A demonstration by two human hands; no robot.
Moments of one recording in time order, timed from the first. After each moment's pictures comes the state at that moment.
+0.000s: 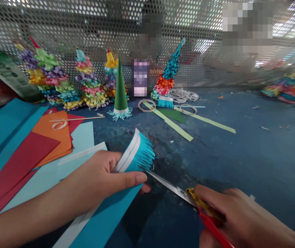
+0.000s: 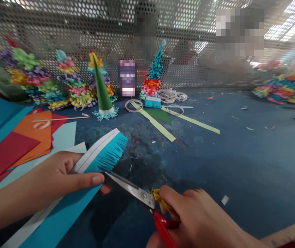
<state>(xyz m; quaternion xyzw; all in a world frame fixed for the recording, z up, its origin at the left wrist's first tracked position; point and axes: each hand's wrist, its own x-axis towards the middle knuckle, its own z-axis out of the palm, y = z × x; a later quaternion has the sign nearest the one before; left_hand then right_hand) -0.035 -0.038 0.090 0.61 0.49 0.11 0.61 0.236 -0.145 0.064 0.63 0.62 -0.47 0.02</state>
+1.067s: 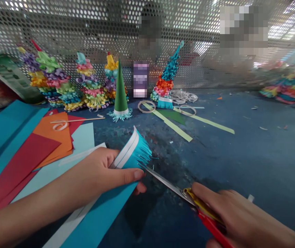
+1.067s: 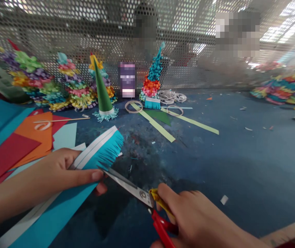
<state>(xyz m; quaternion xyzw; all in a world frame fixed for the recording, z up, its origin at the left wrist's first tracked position) -0.035 -0.031 0.092 0.57 0.48 0.08 0.67 0.237 -0.145 0.059 0.63 0.68 -0.35 -0.06</state>
